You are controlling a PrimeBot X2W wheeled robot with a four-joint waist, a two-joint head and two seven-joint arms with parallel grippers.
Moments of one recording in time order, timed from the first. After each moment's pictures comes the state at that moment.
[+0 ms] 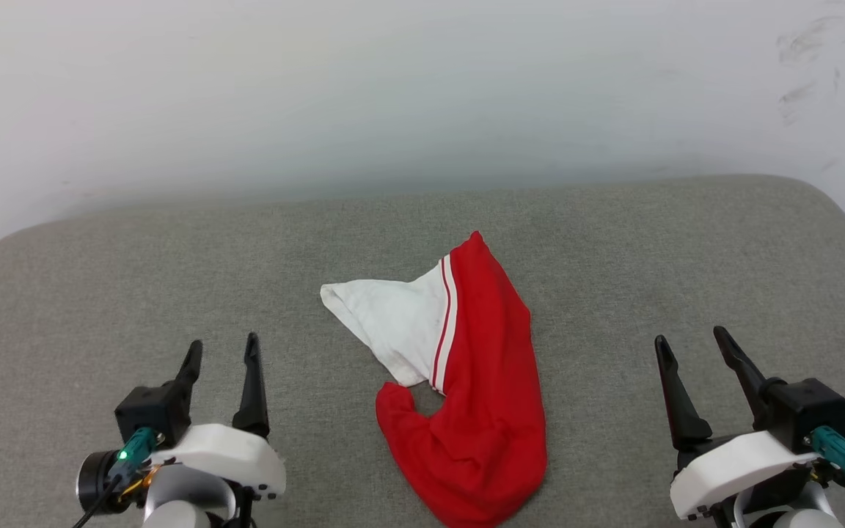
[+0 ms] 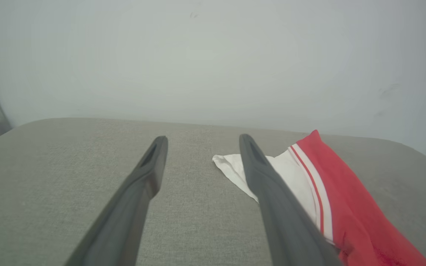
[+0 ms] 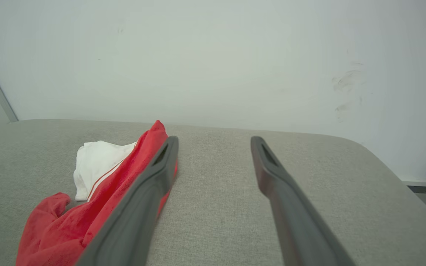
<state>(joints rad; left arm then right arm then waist) -0.16 0.23 -0.27 0.25 -0.46 0.17 -0.22 -0.03 -0.05 0.01 0.05 0.05 0.13 -0.07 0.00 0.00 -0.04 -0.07</state>
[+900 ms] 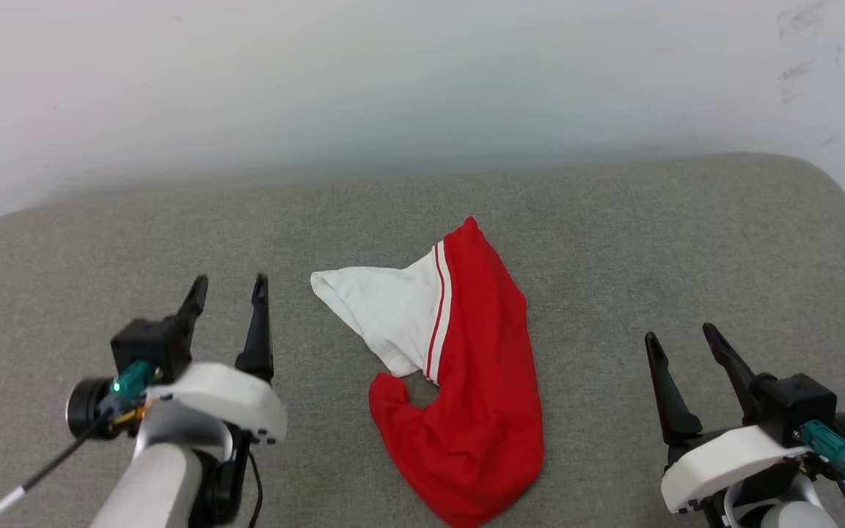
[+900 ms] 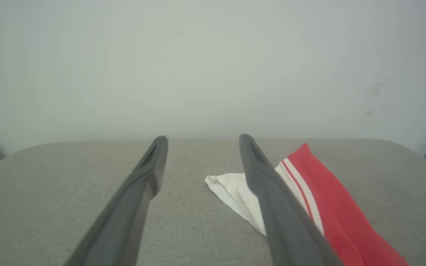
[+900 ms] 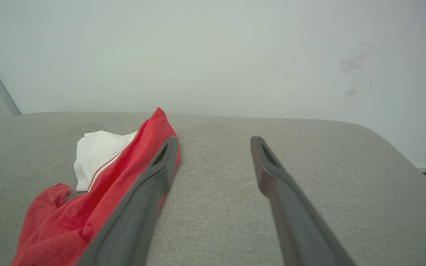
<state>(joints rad) -0.18 0.30 -0.29 0.09 -0.45 0.21 -0.10 -0.04 -0.05 0.03 0.09 0.08 0.13 -0.09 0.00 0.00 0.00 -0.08</state>
